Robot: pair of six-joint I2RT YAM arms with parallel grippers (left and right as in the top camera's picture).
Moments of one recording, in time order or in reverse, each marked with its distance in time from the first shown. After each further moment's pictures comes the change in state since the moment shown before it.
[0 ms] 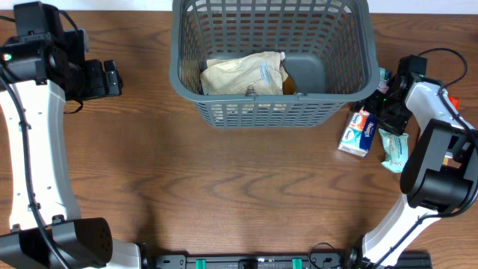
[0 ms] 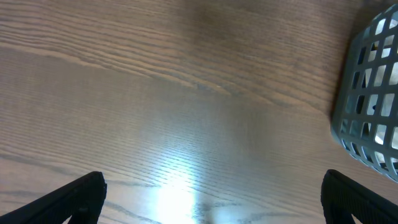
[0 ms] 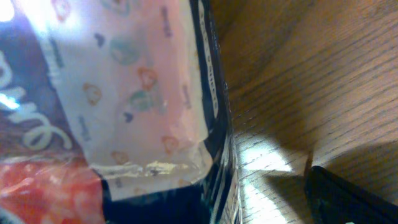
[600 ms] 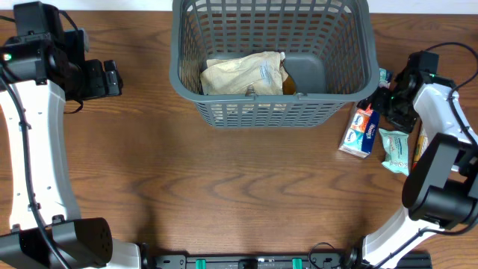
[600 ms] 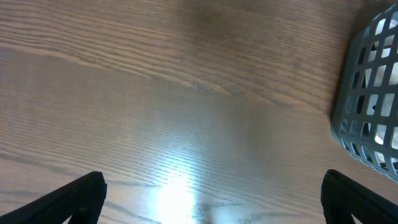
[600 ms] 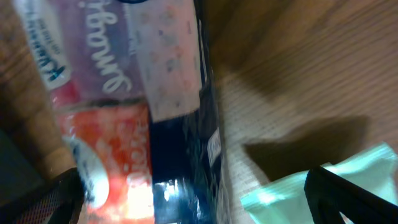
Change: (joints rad) left arm 0.000 0.000 0.000 0.000 0.000 0.000; right arm -0.008 -0.095 -0.008 -0.035 0.011 -0.030
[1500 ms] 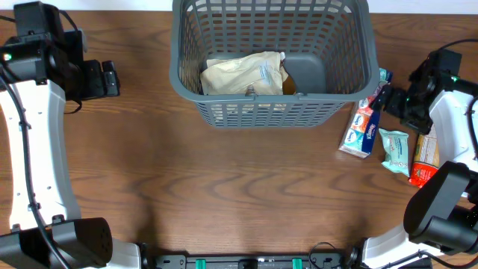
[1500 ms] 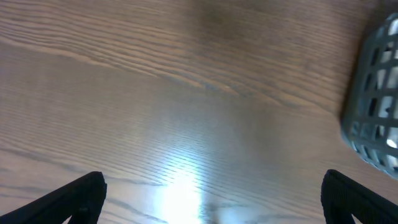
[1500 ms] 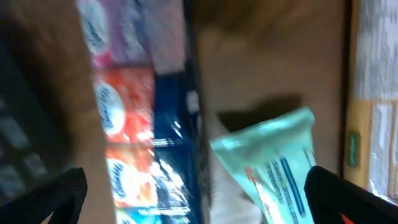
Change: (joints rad) left arm 0.000 0.000 0.000 0.000 -0.025 0.000; right arm -0.042 -0.174 -0.001 -0.096 -0.011 -0.087
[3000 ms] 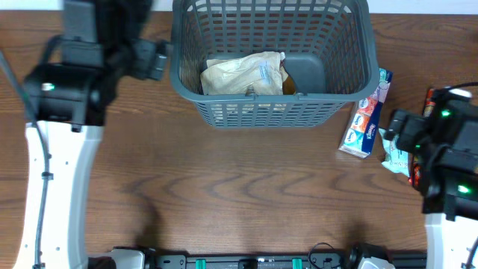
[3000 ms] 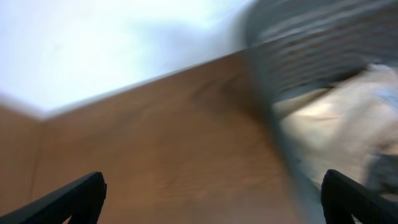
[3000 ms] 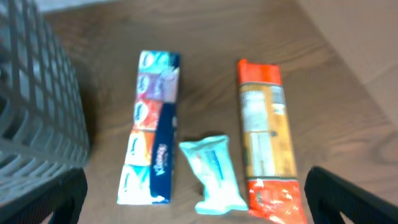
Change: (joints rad) left arm -0.309 -0.163 0.050 0.270 -0.085 0.213; right arm 0.086 -0.794 -0.279 0.060 0.228 -0.141
